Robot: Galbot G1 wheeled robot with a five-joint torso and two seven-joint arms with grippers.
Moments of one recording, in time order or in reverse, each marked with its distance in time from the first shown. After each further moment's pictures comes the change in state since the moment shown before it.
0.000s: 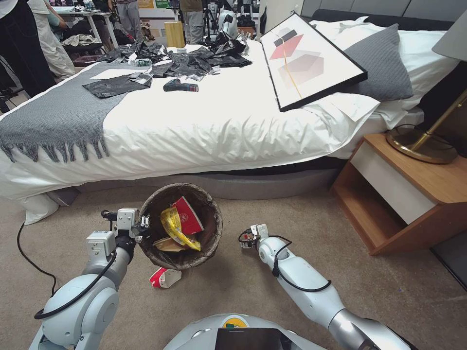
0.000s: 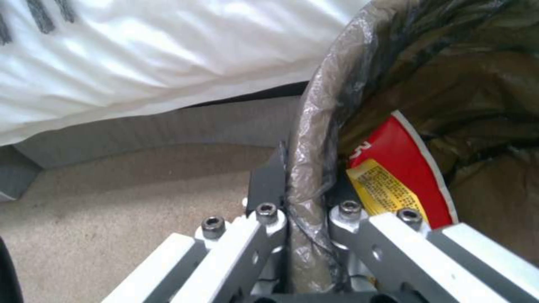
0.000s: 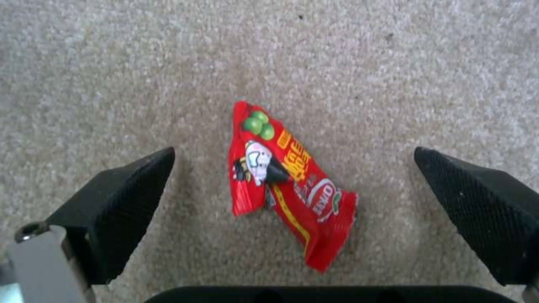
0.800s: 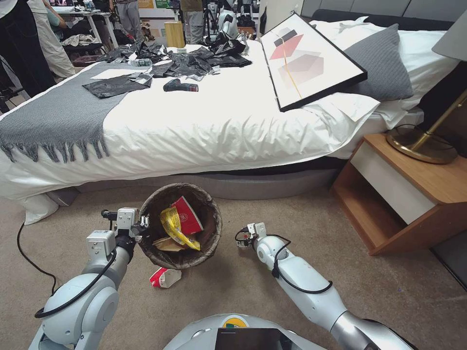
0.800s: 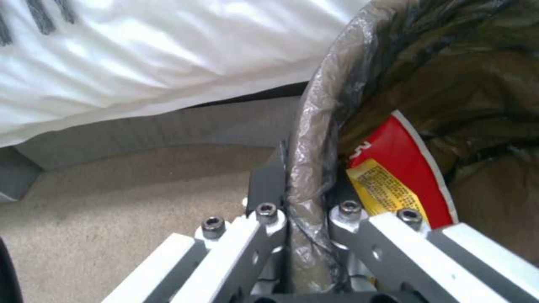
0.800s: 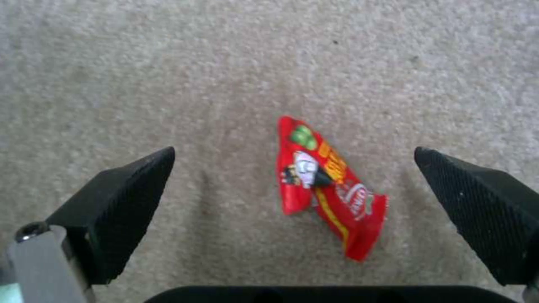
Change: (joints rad) left arm -0.006 0.005 0.000 0.006 0.000 0.000 0.000; right arm -0.019 -0.022 -0.009 0.084 0.051 -0.020 0.010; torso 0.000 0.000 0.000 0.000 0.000
